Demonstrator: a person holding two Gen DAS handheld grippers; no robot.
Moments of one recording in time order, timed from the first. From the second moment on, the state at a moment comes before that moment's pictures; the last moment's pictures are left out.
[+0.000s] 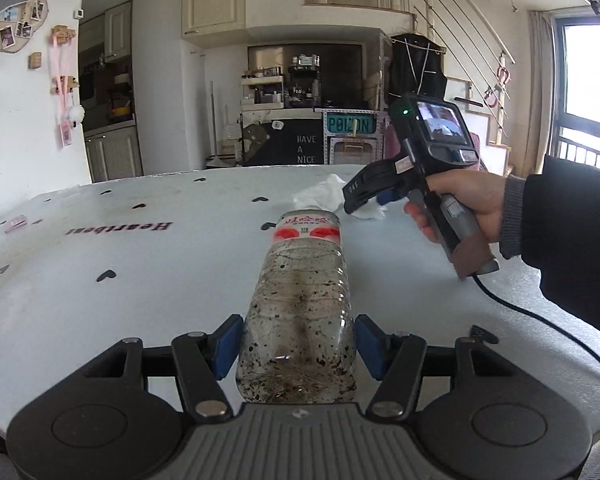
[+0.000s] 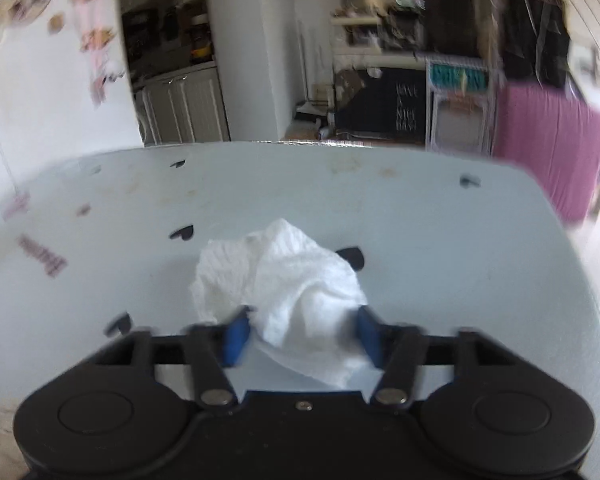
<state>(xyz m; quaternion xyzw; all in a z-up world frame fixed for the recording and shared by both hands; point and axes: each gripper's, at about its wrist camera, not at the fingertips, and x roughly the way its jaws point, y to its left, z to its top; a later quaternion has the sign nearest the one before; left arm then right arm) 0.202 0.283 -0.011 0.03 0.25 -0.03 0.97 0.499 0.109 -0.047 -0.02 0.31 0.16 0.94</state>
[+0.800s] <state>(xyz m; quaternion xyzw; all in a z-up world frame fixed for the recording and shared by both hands) 0.216 0.262 -0.008 0.00 0.26 0.02 0.96 0.283 -0.059 -0.003 -0.25 0.33 0.43 0.80</state>
